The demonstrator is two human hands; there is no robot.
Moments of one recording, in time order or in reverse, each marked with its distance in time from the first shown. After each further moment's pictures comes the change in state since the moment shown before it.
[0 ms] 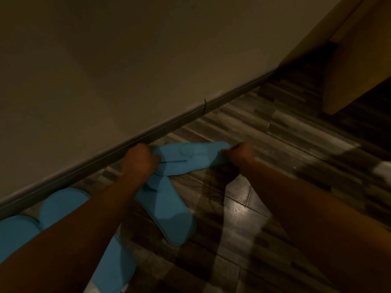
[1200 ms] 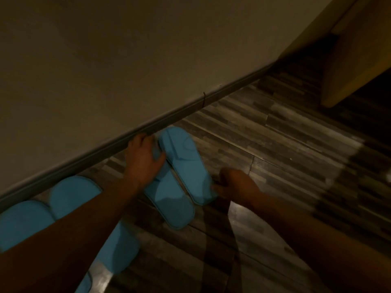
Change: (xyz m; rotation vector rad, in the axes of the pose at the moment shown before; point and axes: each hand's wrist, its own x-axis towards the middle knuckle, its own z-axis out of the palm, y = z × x) left_hand -0.050 -0.001 -0.003 -0.033 0.084 0.186; right_hand -0.101 0.063 -0.007 -0.570 -0.298 -0.513
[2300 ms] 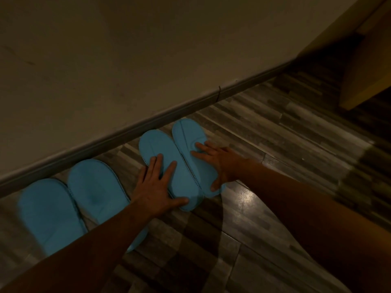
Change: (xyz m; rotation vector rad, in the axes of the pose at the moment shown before) left_hand -0.092 -0.034 0.035 0.335 -0.310 0.093; right_hand 0.074 -0.027 -0.001 -0.539 -0.231 -0.557
